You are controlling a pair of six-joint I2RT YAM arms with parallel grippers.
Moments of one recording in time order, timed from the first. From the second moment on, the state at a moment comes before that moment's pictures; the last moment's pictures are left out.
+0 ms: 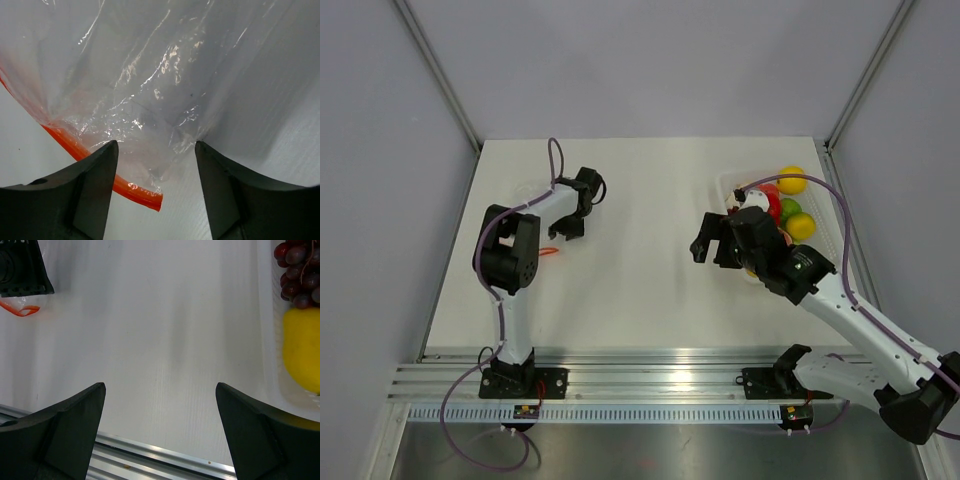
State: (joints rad) left arm -0.32 2.05 1.47 -0.80 -0.55 -0.42; right arm 0.69 1.03 1.02 -0.65 0.23 0.65
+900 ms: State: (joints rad) left arm -0.38 1.52 1.33 -0.72 0.20 -0.86; right arm 0.78 1.01 0.90 -0.50 0.18 0.72
